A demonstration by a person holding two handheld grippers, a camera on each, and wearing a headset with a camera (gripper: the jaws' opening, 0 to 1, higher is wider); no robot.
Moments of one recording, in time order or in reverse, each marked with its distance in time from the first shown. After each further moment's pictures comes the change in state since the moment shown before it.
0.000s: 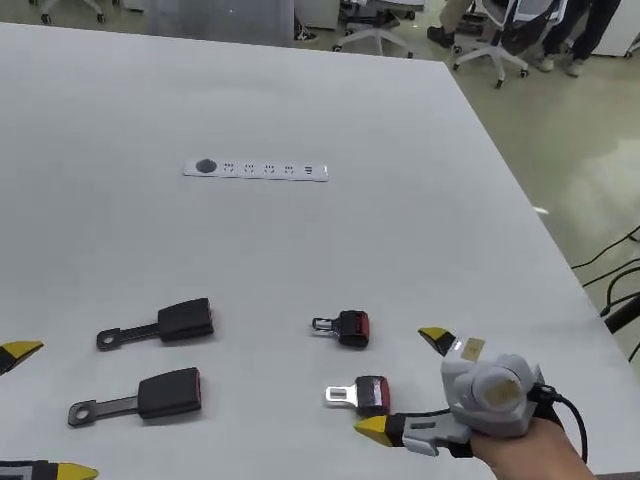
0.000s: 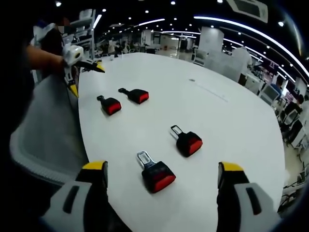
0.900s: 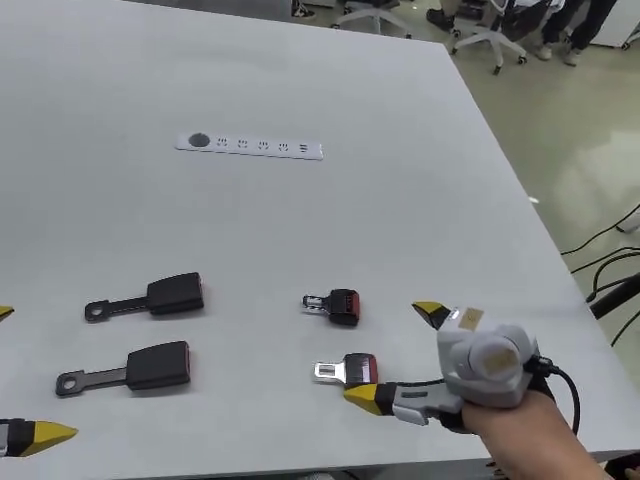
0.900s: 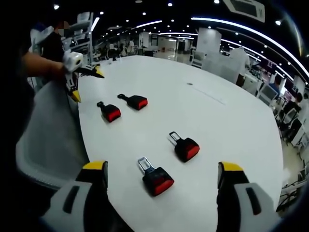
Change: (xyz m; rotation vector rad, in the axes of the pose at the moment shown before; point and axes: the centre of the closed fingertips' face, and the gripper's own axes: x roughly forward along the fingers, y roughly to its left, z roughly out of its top) left arm 0.000 0.012 0.002 -0.028 -0.003 0.026; right arm -0.011 -0.002 0.020 0.013 -0.019 -0.007
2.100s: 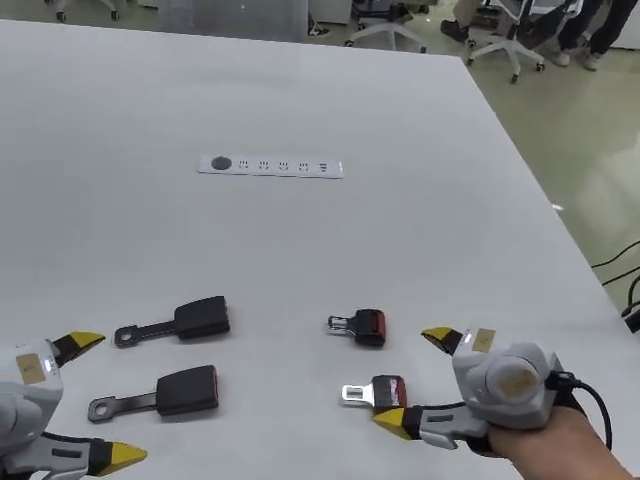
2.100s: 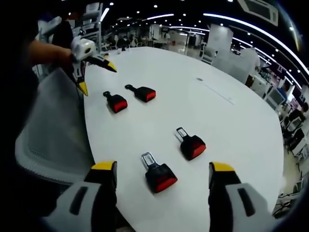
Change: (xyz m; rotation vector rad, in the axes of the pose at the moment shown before) left arm 0.030 -0.027 0.026 0.061 0.000 -0.118; right arm 0.005 0.007 -0.008 -0.082 0.086 0.043
